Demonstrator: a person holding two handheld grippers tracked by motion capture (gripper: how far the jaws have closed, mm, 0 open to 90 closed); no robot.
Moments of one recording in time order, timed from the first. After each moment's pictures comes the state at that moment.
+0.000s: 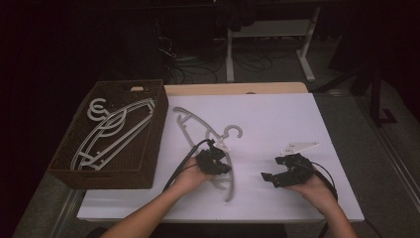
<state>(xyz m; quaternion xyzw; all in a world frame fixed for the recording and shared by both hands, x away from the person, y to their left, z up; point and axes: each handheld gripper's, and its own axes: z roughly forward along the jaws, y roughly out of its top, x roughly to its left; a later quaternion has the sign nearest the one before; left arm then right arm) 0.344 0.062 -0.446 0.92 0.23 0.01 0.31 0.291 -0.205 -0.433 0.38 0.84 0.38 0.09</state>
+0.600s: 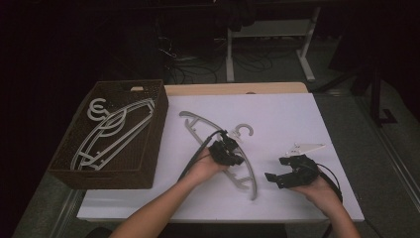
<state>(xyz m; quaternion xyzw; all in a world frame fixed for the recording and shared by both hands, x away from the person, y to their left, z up) 0.366 0.033 -0.437 0.92 0.22 0.00 0.33 0.285 -0.215 -0.430 0.39 0.83 0.39 0.10</state>
